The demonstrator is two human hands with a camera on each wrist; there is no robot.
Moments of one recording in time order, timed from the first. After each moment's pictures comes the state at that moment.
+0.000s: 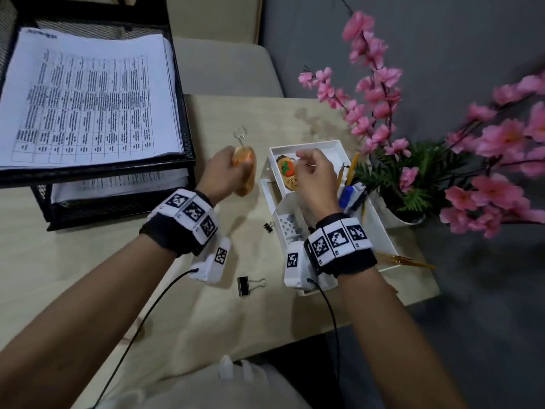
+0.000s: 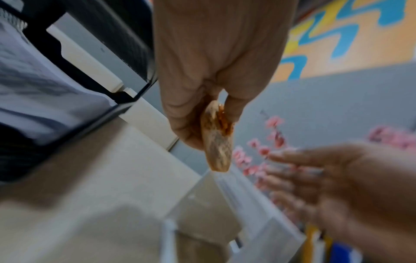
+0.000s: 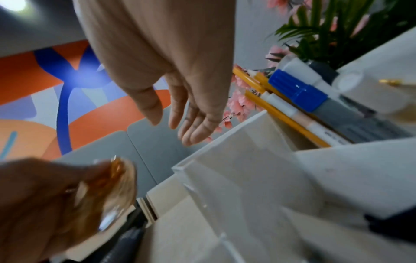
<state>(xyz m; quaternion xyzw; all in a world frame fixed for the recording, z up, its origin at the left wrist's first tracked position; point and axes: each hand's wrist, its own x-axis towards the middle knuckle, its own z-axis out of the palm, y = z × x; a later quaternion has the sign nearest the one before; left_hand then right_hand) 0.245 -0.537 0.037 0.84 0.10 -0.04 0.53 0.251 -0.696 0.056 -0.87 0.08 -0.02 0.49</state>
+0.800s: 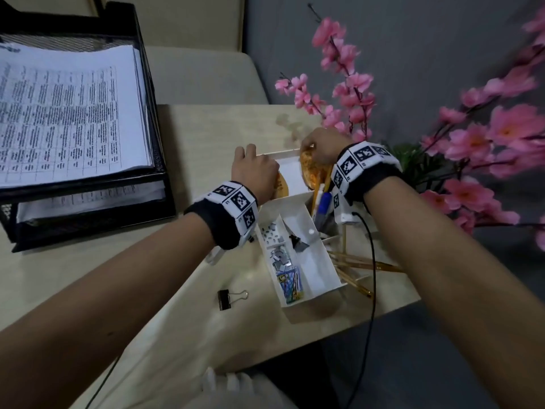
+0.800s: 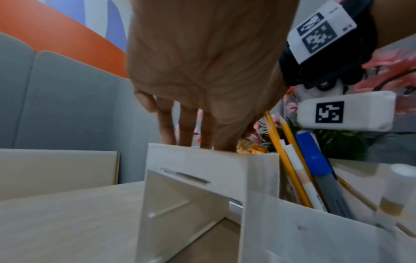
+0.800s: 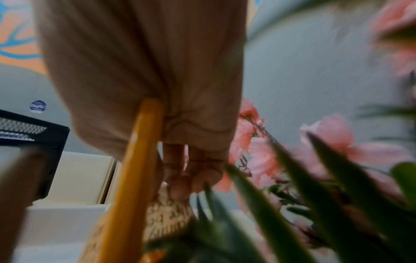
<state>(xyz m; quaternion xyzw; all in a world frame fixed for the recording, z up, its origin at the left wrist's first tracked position) 0.276 -0.618 0.057 0.99 -0.11 -0.04 0.03 0.347 -0.754 0.108 -0.97 -0.14 0.19 0.01</state>
